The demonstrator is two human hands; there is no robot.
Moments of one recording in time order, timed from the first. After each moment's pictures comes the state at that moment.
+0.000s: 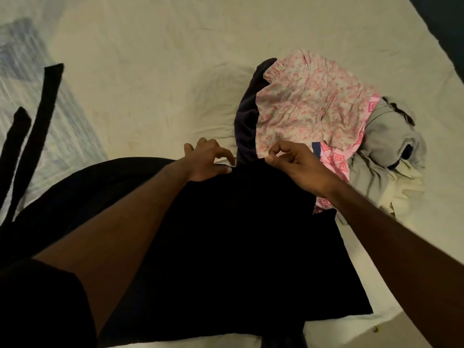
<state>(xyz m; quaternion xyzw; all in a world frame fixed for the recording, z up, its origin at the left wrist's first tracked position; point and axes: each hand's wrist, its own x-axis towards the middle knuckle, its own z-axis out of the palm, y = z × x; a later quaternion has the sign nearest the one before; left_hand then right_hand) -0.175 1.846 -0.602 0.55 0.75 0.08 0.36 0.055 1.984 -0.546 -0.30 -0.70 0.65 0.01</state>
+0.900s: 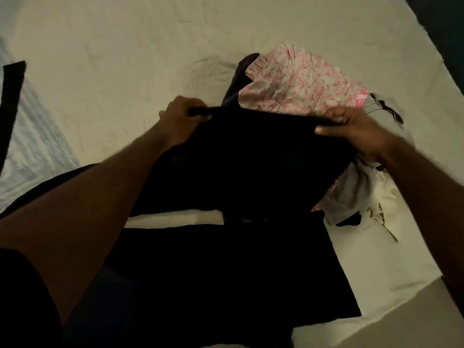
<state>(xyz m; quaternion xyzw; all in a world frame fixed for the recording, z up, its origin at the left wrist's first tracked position) -0.218 1.907 -0.583 0.42 0.78 0.32 0.35 0.108 2.120 -0.522 -0.41 -0.71 0.58 -0.01</state>
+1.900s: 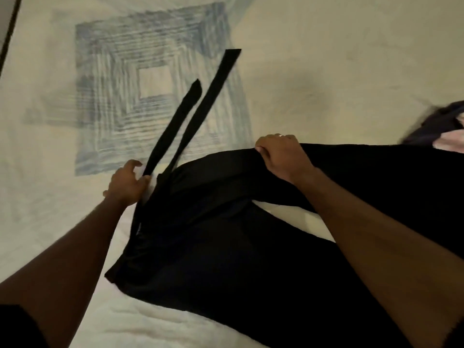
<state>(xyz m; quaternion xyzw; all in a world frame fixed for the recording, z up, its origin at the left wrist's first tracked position) -0.380 1.410 -0.626 -0.02 0.96 0.13 0.24 -0.252 1.787 -0.636 -0.04 -0.98 0.20 -0.02</state>
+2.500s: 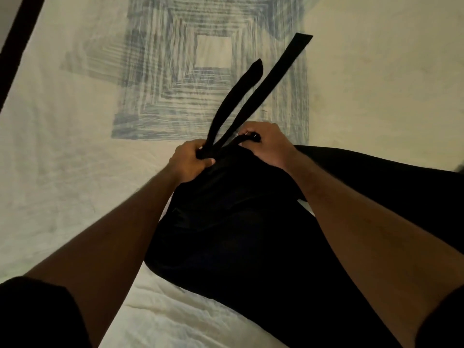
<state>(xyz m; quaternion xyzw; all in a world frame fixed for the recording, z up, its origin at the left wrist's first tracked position) -0.378 1.415 -0.643 0.05 0.88 0.34 0.33 -0.341 1.654 -0.639 -0.02 -0.89 0.43 -0.13</state>
